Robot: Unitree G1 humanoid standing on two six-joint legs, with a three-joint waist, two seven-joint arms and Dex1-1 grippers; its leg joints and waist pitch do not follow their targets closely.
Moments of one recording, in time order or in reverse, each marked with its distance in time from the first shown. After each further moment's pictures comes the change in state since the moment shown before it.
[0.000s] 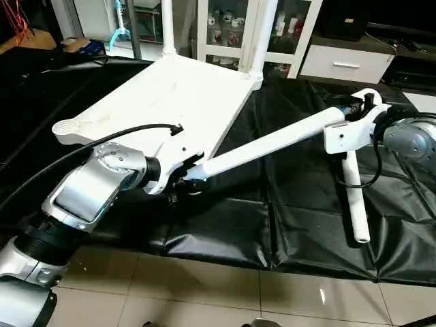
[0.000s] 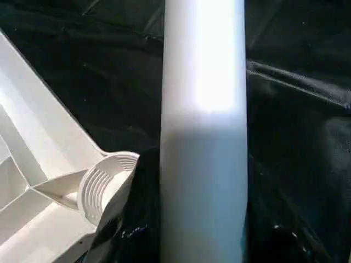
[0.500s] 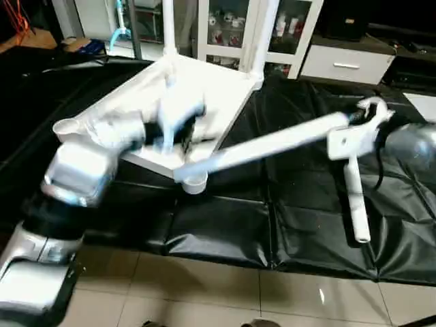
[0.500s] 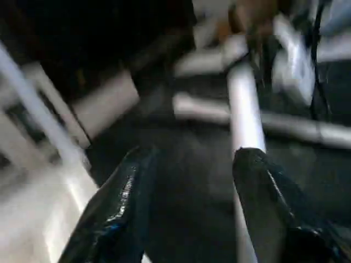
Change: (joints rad) left arm -0.150 -0.121 0.257 0.045 -0.102 -0.316 0.046; right arm 0.051 0.008 -0.006 0.029 0.027 0.023 0.045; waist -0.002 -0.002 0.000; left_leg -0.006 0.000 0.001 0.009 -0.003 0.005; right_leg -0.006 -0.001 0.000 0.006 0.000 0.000
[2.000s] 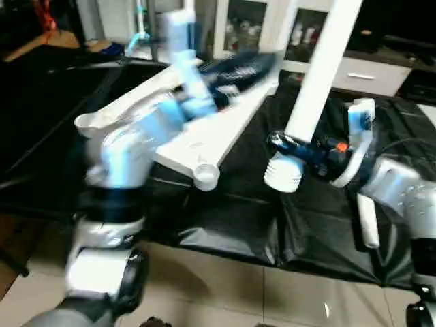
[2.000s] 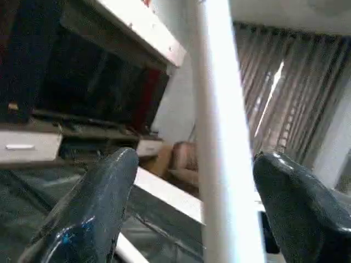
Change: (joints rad) left arm -0.133 -0.412 0.231 0.139 -0.449 0.353 0.312; right arm 0.455 0.299 -0.679 -1.007 1.727 1.568 0.754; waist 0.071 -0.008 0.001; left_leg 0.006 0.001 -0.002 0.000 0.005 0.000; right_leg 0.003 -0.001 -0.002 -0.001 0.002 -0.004
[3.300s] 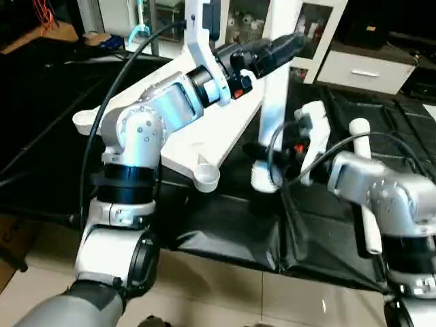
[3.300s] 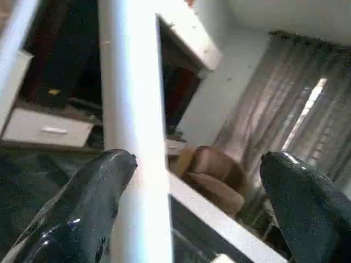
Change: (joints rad) left arm -0.064 -0.026 0.044 0.093 0.018 0.024 0.144; right arm -0.035 0.117 0.170 -0.108 -0.355 0.010 -0.496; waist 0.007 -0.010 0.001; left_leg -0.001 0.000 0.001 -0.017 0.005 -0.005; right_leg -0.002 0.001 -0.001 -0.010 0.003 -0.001
